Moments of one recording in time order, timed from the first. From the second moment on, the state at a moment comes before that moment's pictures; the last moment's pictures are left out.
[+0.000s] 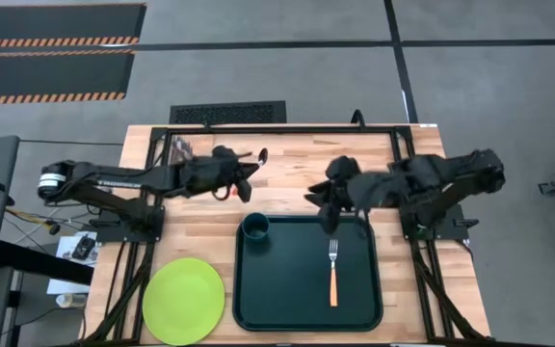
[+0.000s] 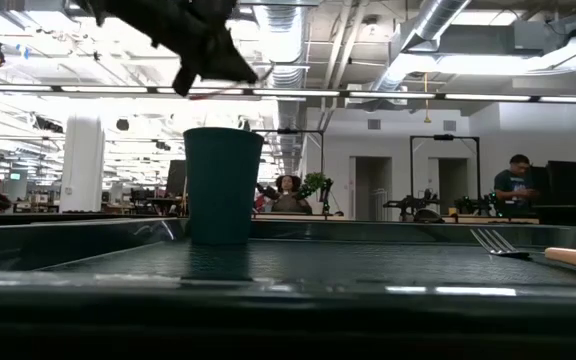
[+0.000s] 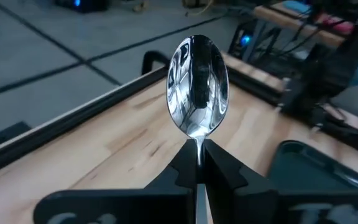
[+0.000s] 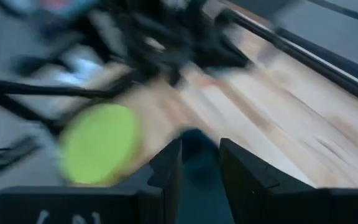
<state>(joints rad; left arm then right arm) 0.11 1.20 0.79 0.07 -0.37 -0.38 0.32 1.48 1.82 -0.96 0.51 0.71</state>
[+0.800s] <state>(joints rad) -0.18 1.17 0.79 0.00 -0.64 -0.35 0.02 1.77 1.79 -0.77 0.12 0.57</state>
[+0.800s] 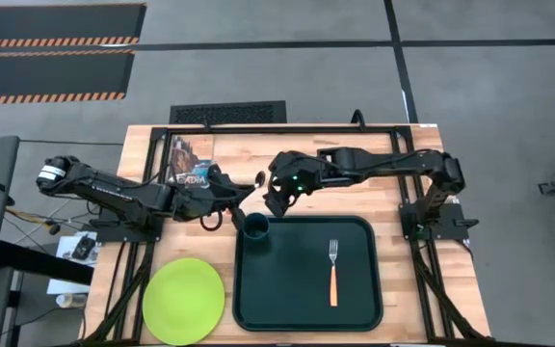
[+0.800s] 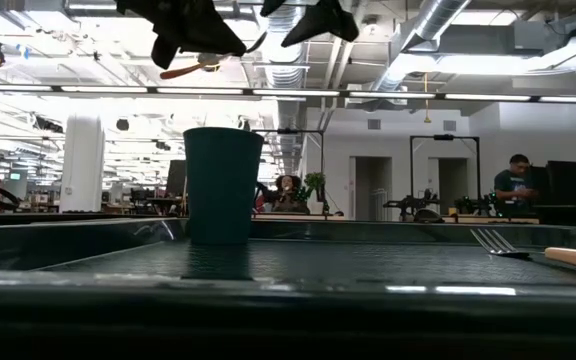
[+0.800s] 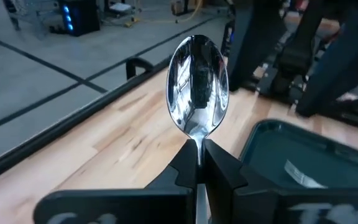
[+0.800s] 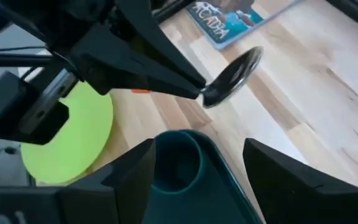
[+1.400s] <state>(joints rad) -0.22 1.21 0.79 0.00 -0.65 -0.35 -0.06 1.81 1.80 -0.68 0.07 0.57</state>
